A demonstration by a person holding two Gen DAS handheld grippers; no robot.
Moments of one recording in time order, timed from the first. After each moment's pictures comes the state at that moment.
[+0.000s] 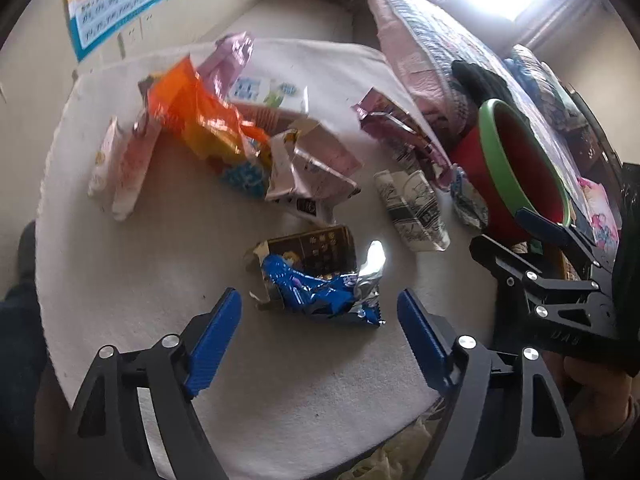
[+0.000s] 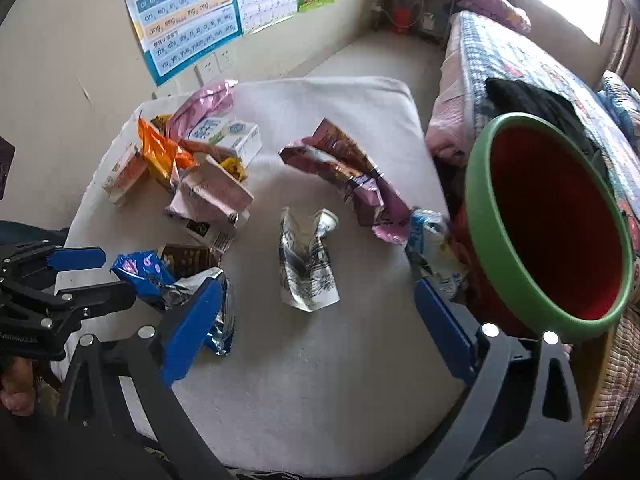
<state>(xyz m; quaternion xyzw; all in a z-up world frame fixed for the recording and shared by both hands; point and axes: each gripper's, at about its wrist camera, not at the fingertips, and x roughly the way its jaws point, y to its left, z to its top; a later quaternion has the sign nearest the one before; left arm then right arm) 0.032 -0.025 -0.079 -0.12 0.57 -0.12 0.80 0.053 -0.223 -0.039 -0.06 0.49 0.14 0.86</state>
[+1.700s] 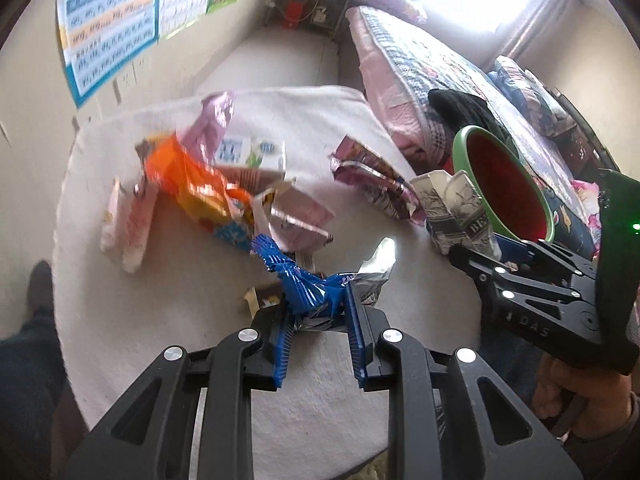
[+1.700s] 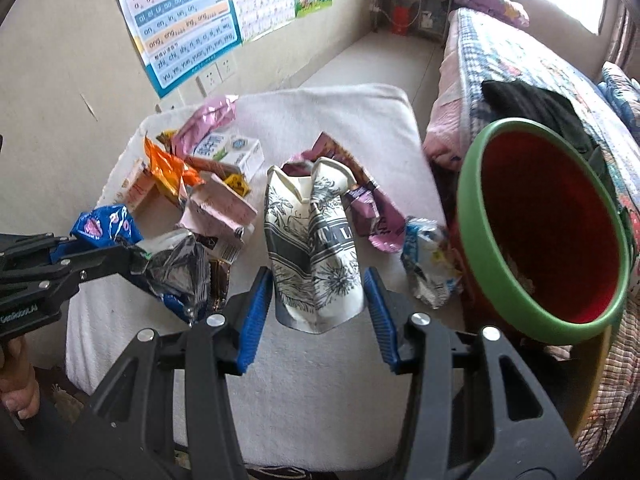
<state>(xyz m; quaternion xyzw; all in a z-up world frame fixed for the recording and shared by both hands) 0.039 -0.038 -0.031 -0.09 0.51 -0.13 0.84 0.056 -0.231 -0.016 -0.04 0.48 0.14 0.86</state>
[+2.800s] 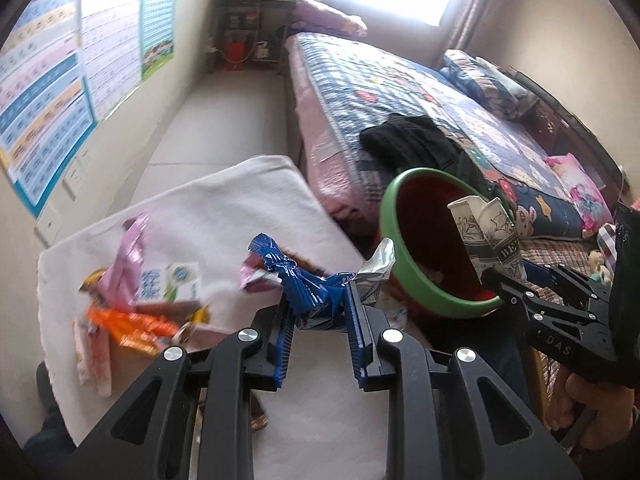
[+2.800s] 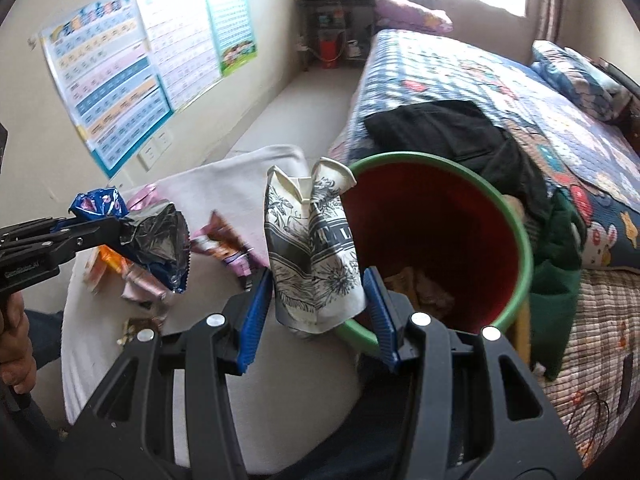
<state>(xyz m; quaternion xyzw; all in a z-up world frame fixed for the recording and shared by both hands) 0.098 -0.131 0.037 -0.02 0.46 -0.19 0.87 0.065 -0.349 0.039 0.03 0.42 0.03 0.91</state>
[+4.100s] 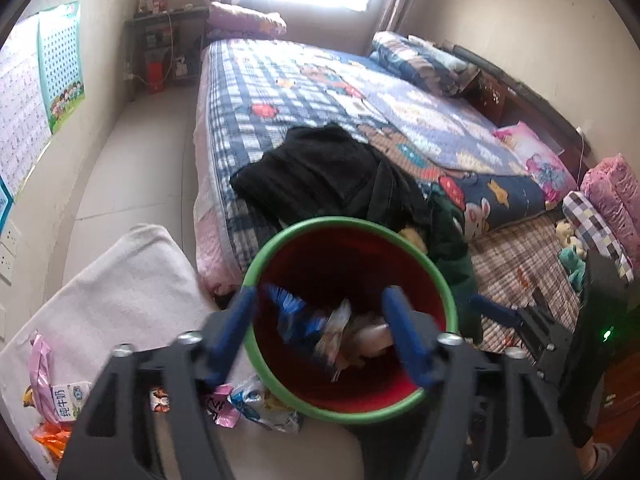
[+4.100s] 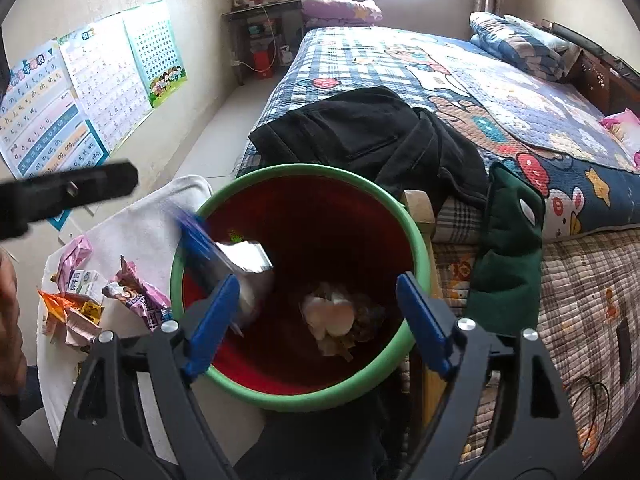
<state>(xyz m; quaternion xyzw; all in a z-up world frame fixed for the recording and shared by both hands) 0.169 -0.292 0.066 0.01 0.44 -0.30 0.85 0.086 -0.458 0.025 0.08 0.42 -0.05 0.91</state>
